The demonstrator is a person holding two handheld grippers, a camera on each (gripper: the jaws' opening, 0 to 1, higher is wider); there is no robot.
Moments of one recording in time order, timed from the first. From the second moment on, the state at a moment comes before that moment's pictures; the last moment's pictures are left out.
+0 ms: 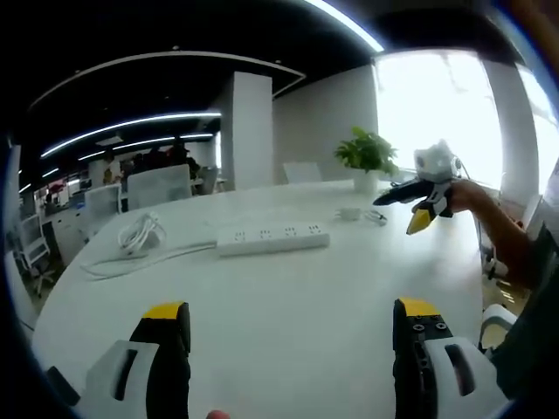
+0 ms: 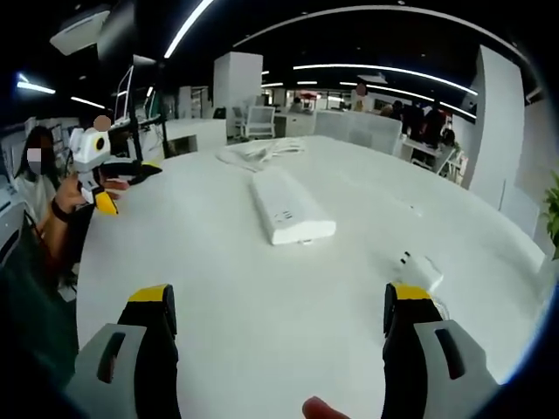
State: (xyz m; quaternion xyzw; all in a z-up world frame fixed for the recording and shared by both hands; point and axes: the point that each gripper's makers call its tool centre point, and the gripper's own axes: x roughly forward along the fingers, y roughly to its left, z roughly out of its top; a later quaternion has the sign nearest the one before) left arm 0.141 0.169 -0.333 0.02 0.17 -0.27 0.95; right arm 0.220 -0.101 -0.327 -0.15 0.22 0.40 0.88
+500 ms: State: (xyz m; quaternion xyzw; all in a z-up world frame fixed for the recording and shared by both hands) left arm 0.141 0.169 -0.338 0.02 0.17 -0.27 0.95; right arm 0.231 -0.082 -0.331 -0.16 0.22 0.42 0.86
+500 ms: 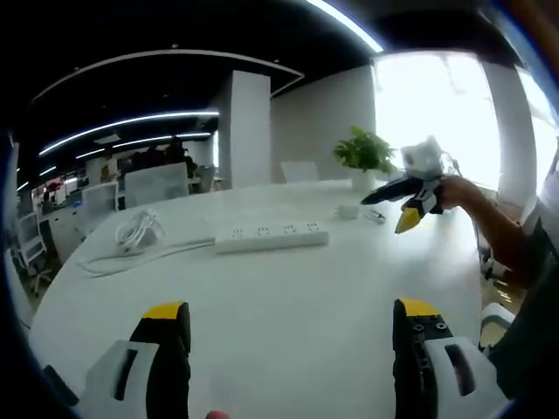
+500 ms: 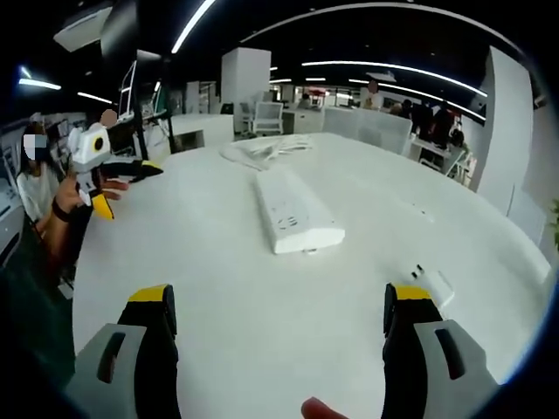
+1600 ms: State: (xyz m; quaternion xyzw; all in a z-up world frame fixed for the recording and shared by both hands) left arm 0.150 0.182 -0.347 0.00 0.17 -0.26 0.95; right arm 0.266 -0.052 -0.333 -0.17 0.24 0.45 0.84
